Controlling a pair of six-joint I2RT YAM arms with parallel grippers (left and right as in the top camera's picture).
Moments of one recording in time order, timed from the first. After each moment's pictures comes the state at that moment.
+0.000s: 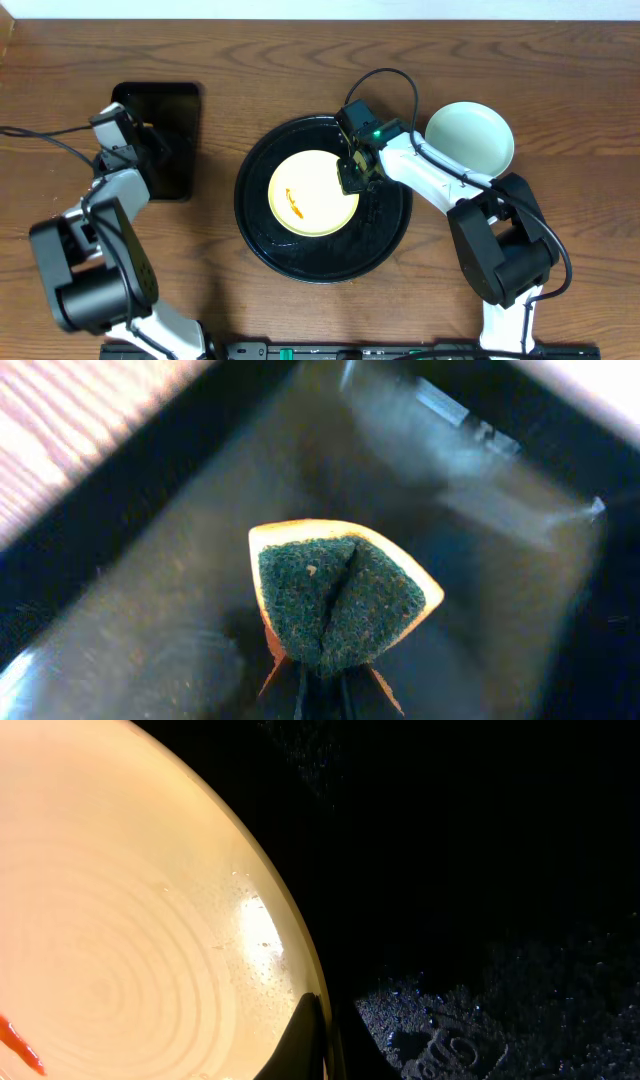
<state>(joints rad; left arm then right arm) 0.35 1.85 0.92 0.10 -0.01 -0.30 0.57 2.06 1.41 -0.75 -0.10 0.37</state>
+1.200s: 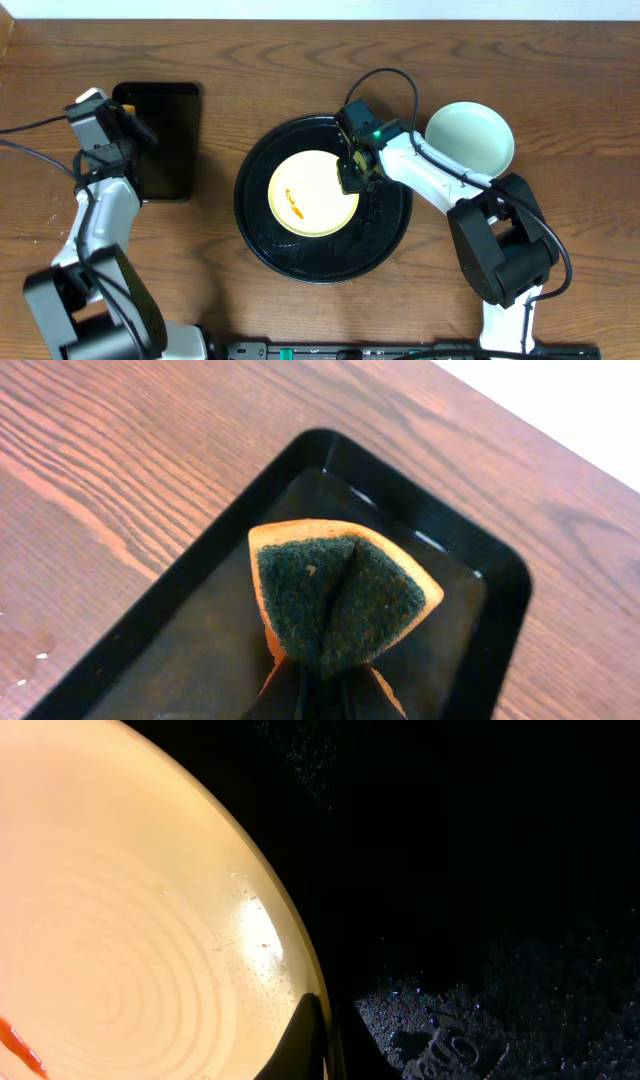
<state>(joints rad) 0.36 1.63 0.93 0.03 -0.01 -0.29 0.57 2.05 1.41 -0.74 -0.10 0.37</state>
